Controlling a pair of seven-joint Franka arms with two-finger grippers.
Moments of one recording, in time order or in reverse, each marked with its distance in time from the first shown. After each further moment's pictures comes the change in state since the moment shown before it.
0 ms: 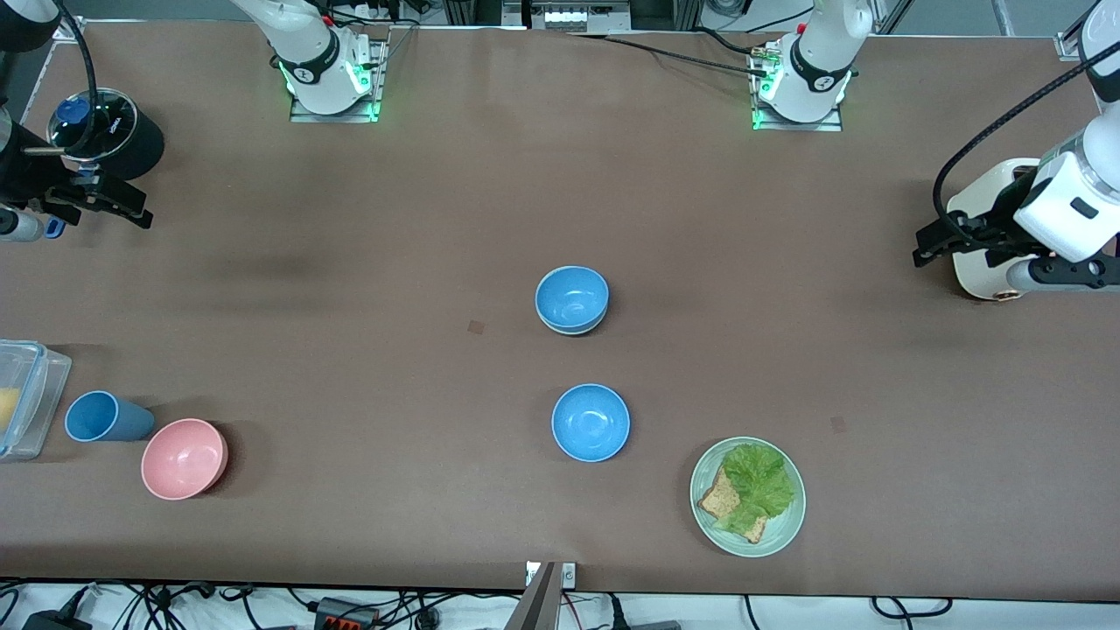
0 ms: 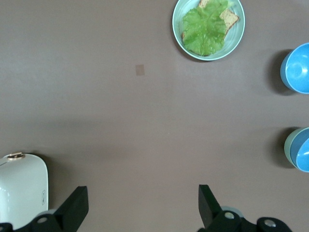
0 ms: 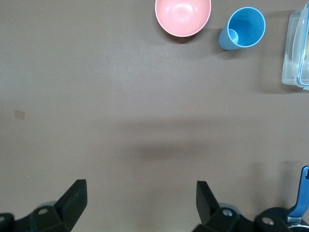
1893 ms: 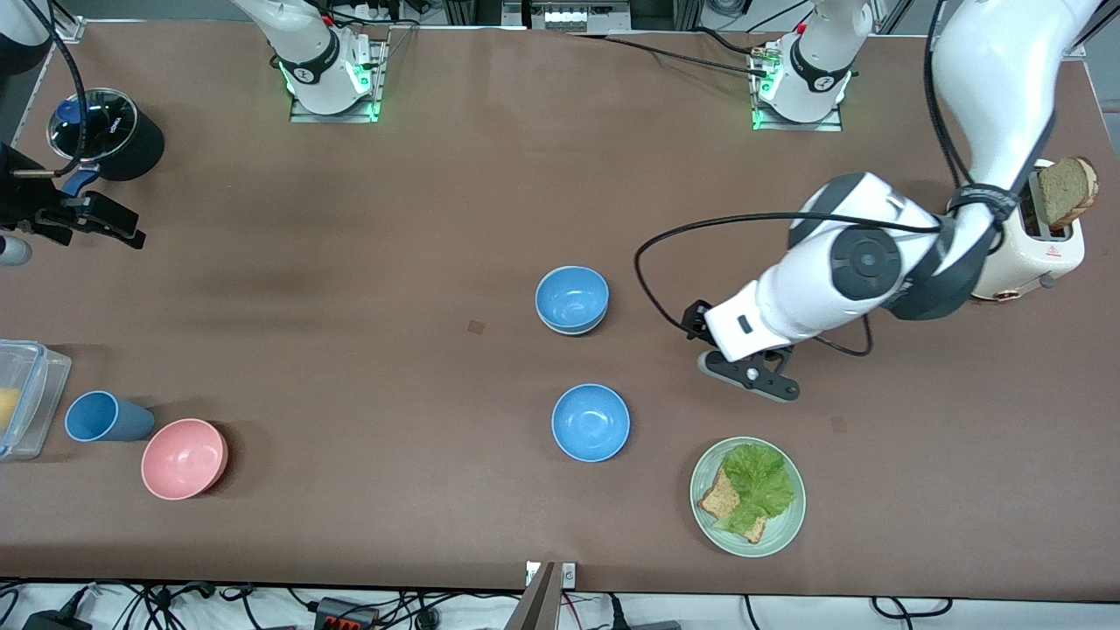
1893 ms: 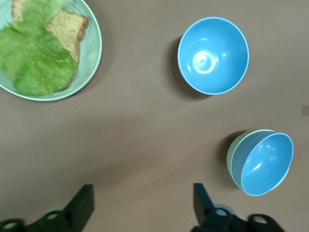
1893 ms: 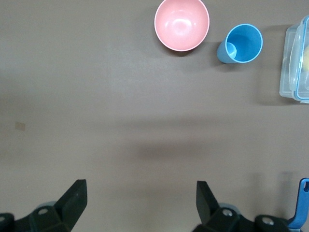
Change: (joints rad) left arm 0.278 0.638 -0.844 0.178 0.450 0.239 -0.205; right arm 0.000 0.086 0.000 0.103 0.000 -0.009 0.000
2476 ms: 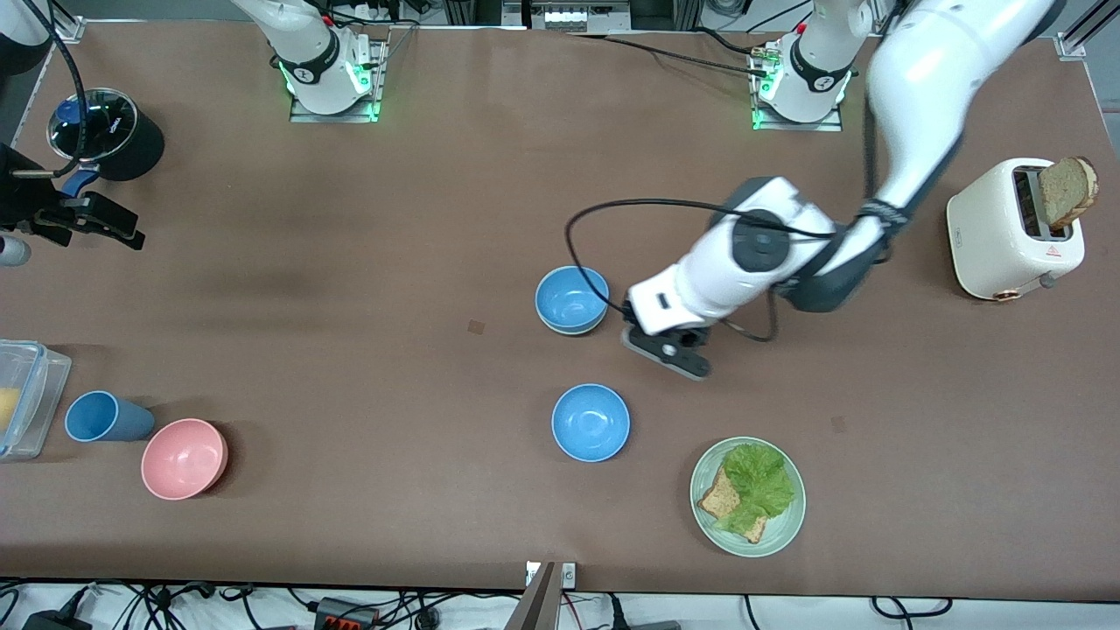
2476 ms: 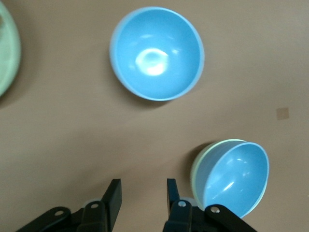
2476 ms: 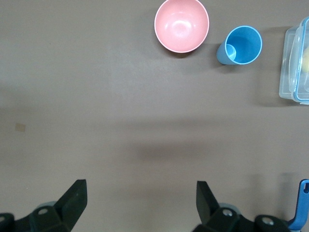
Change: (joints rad) left arm -0.101 0.012 0.048 -0.124 0.001 0.219 -0.075; right arm 0.000 0.000 0.000 0.000 0.000 0.009 0.000
